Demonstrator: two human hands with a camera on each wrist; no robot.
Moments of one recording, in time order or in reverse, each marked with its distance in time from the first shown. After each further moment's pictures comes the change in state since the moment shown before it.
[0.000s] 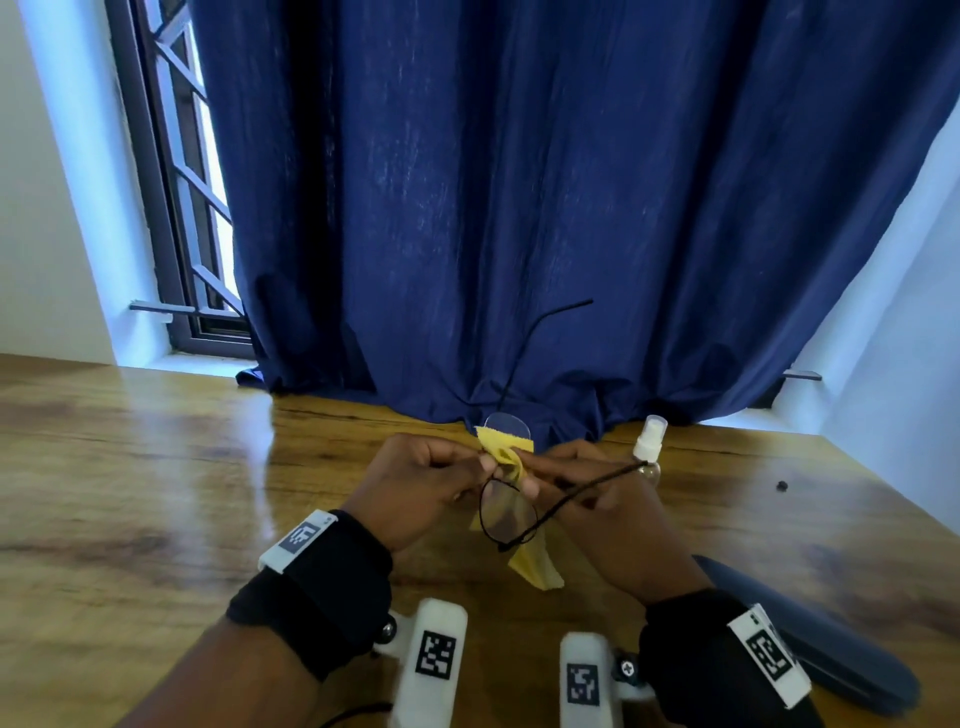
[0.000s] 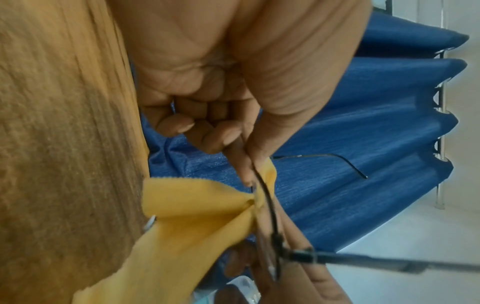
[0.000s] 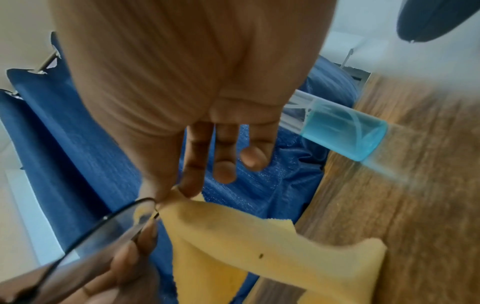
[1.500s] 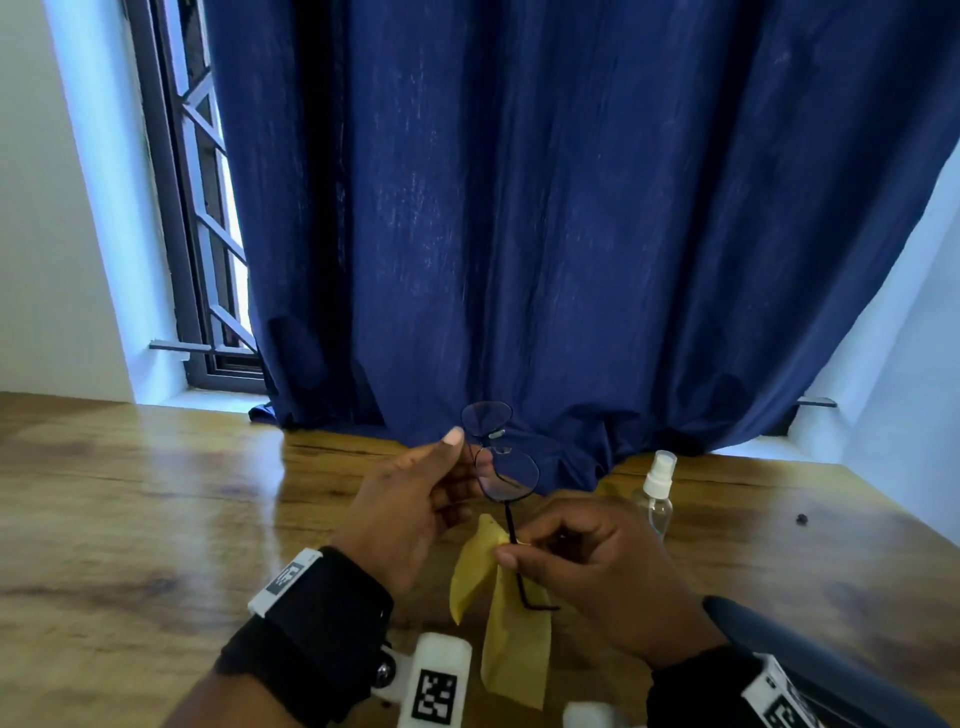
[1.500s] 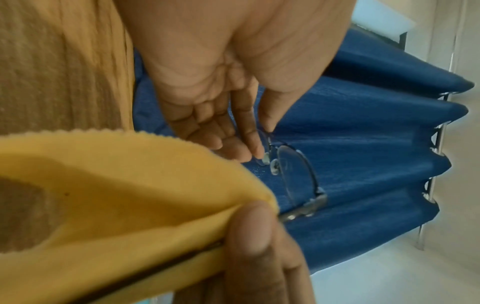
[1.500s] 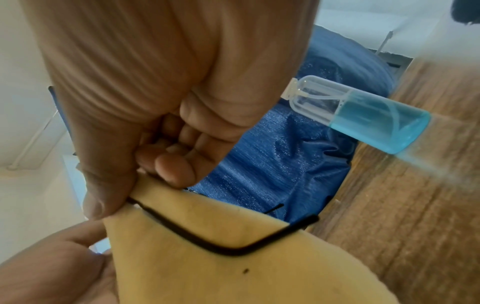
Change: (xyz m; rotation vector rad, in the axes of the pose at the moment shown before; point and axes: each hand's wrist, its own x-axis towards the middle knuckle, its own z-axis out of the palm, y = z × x) left_hand 0.000 0.018 -0.001 -0.499 0.115 -0.114; right_hand -0.006 -0.025 0.007 0.202 -0.013 -0.184
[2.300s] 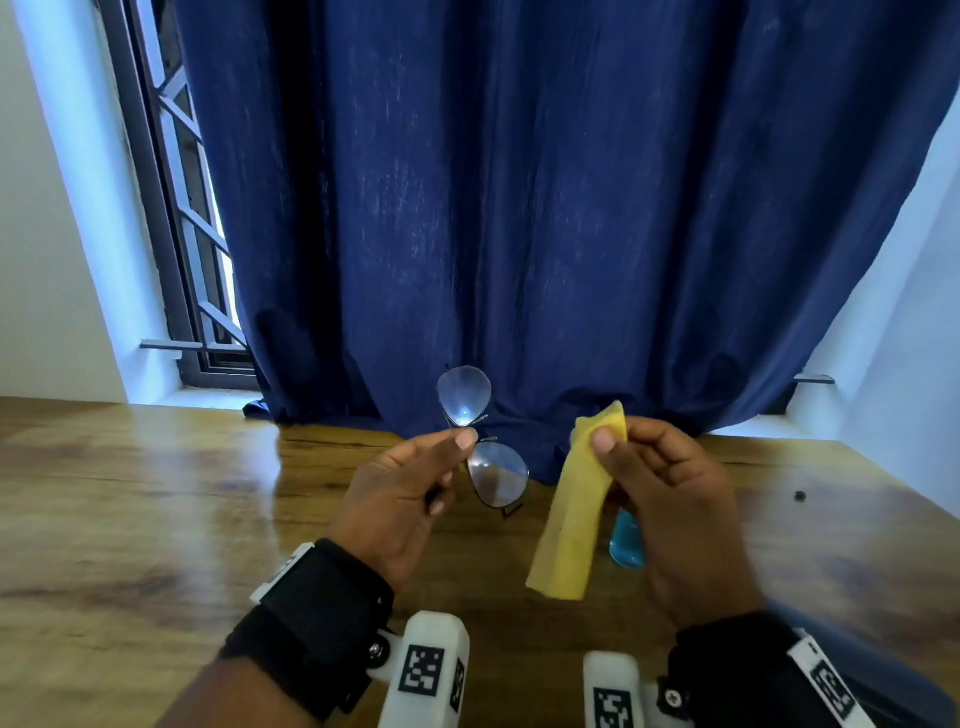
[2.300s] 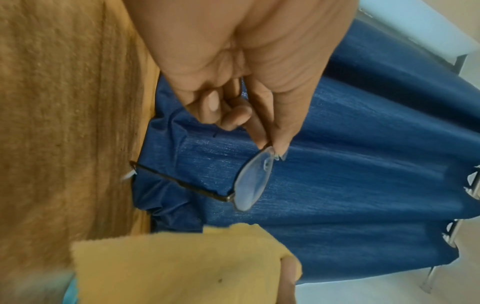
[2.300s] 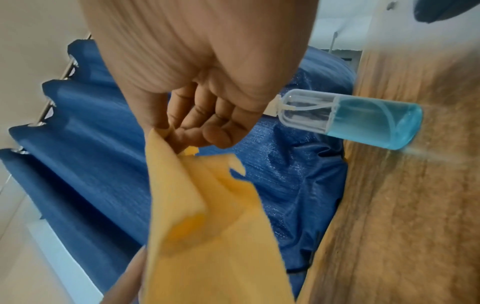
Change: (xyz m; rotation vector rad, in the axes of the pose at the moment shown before) left_hand 0.005 -0.010 -0.004 -0.104 0.017 0.028; right_hand 0.003 -0.004 -0.027 0.420 0.470 0.237
